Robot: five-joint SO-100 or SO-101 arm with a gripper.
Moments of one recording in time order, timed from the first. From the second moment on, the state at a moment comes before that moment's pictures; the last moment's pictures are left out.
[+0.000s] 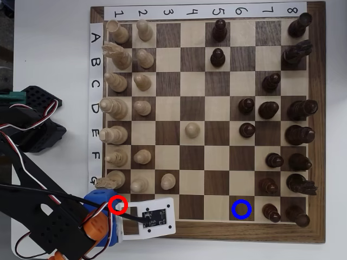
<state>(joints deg) 42.6 88.5 98.7 84.0 46.1</state>
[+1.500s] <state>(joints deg) 42.6 88.3 88.3 89.6 46.9</state>
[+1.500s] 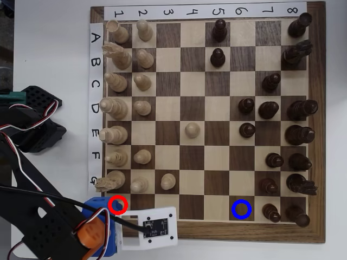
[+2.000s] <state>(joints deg) 41.8 88.3 77.6 94.7 48.2</state>
